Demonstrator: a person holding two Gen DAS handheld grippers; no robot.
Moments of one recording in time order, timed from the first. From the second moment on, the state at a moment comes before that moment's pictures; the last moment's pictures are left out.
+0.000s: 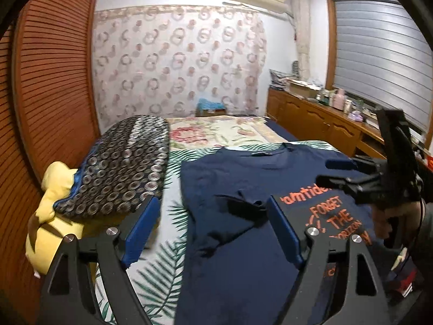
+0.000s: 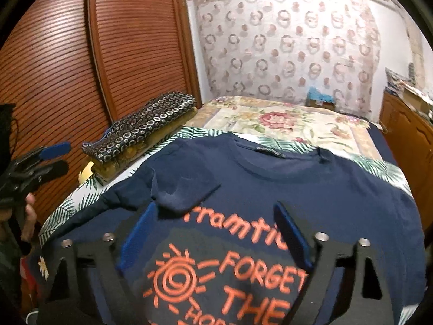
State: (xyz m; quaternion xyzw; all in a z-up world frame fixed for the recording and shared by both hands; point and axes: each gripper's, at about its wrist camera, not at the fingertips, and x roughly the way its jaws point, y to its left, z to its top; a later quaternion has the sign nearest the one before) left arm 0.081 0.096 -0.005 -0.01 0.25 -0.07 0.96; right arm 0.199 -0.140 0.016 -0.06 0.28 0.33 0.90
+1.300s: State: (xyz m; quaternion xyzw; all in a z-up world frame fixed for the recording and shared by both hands) left arm 0.078 0.099 -0.044 -0.03 0.30 -0.05 0.95; right arm 0.245 -0.093 -0.023 -0.14 0.34 0.31 0.87
